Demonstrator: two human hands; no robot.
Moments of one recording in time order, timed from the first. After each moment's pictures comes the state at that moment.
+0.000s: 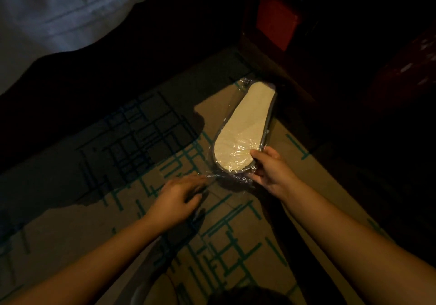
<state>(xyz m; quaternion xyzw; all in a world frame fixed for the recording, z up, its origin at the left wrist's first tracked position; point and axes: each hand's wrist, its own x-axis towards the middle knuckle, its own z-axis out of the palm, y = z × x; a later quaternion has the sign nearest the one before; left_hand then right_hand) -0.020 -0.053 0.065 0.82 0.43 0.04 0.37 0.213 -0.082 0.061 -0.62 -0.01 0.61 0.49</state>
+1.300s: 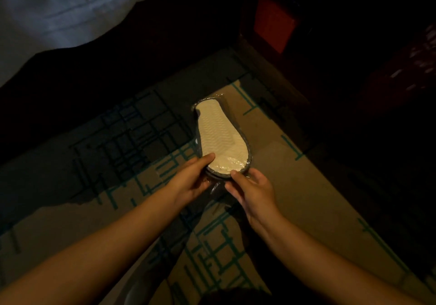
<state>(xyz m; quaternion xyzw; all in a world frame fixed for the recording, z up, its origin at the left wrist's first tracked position) 0.047 -0.027 0.058 0.18 0.51 0.19 0.82 0.157 -0.117 0.092 -0.58 0.08 0.59 0.56</state>
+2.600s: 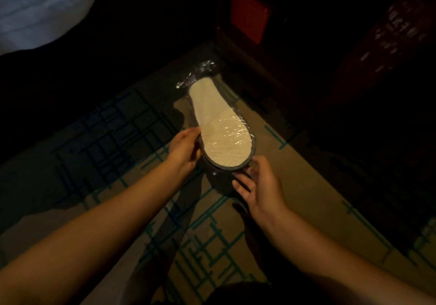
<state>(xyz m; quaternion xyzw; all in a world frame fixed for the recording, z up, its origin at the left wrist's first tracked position) 0.099 -0.004 0.074 0.23 0.57 0.30 0.73 0.186 -0.137 0.107 -0.58 0.10 0.55 0.59</state>
